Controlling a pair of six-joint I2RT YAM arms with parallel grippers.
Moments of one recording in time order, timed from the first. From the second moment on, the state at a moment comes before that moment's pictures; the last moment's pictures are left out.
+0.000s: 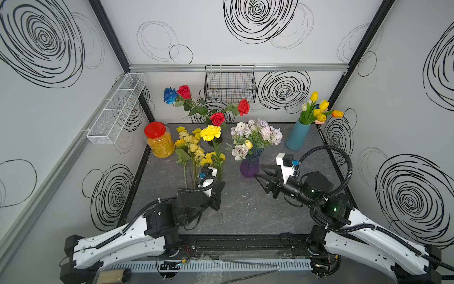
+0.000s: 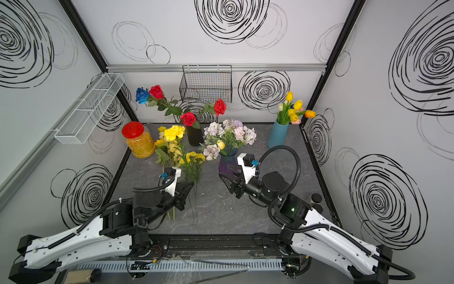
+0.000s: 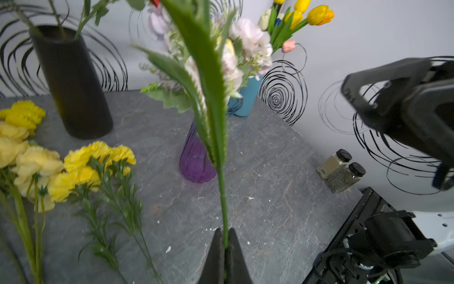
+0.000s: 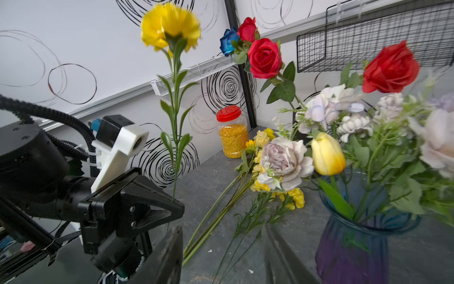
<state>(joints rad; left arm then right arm) -1.13 0.63 0.67 -0.41 -0.44 -0.53 0.97 0.72 0.72 -0.01 -0.01 0.24</state>
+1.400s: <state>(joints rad) -0.51 1.28 0.52 -0.21 0.11 -0.60 0.93 0.61 0.64 -0.11 0.35 0.30</state>
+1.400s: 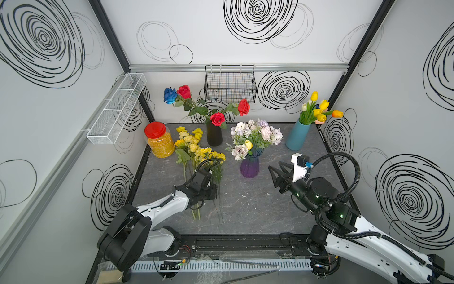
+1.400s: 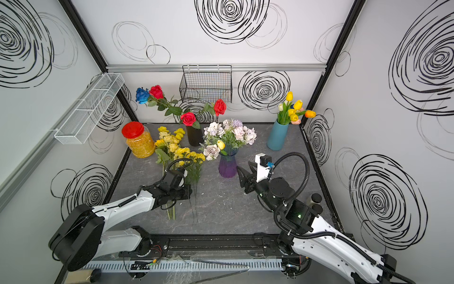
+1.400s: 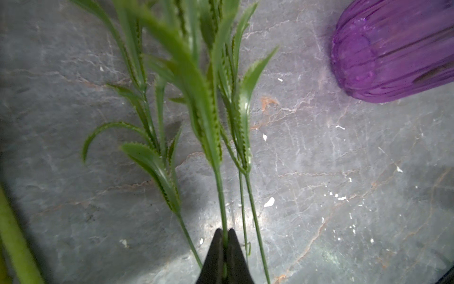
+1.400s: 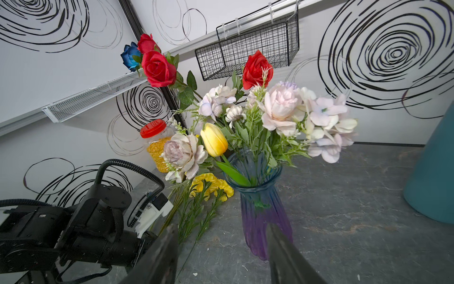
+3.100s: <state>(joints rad) -0.50 0.58 0.45 -0.32 -0.18 -0.55 0.65 1.44 0.44 0.93 0.03 -0.01</state>
